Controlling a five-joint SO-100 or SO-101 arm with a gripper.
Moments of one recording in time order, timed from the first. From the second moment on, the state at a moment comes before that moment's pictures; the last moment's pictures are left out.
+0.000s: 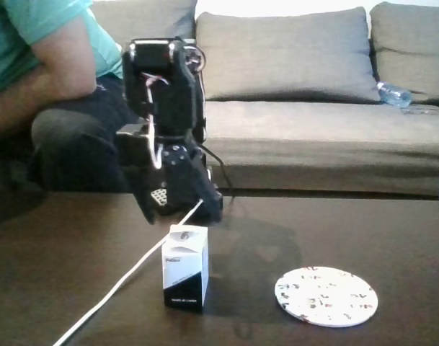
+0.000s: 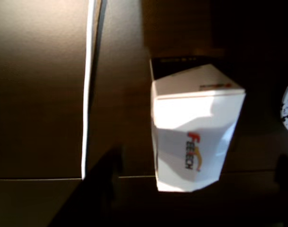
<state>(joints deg) -0.4 78.3 73.9 95.2 -86.7</state>
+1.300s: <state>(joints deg) -3.5 67.1 68.9 94.9 -84.6</state>
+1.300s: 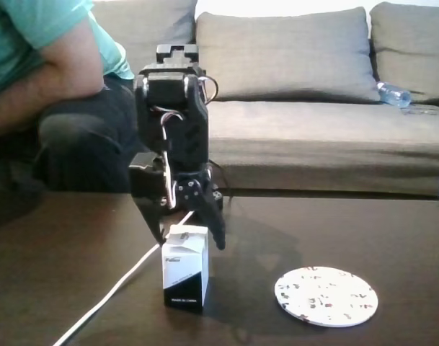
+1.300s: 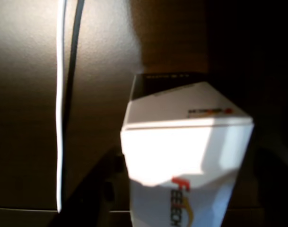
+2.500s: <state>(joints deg) -5.0 66.9 57.9 99.5 -81.8</state>
